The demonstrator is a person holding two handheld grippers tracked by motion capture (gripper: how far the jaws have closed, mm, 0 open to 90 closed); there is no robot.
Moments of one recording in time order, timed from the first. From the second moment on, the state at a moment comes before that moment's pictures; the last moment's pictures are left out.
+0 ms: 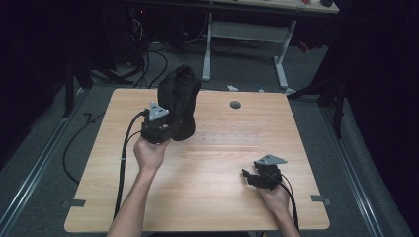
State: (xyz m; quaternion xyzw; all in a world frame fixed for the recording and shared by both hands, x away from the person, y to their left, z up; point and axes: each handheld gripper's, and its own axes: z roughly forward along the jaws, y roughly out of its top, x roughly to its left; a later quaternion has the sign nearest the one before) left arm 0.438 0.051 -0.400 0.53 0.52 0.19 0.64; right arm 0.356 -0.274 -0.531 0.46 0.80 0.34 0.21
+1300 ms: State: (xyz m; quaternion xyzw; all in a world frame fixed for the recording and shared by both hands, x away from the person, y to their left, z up) left arm 0.440 0.041 -0.428 0.52 0.53 0.17 0.65; right arm 0.357 -0.275 -0.531 0.46 0.80 0.34 0.21
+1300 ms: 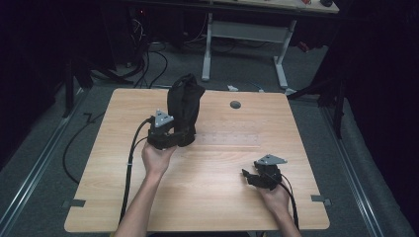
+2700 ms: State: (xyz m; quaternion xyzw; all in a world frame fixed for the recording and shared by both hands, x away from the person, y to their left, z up) left arm 0.407 0.076 -0.424 0.53 0.53 0.13 0.65; right arm 0.357 -0.275 -0.531 0.46 0.80 0.34 0.21
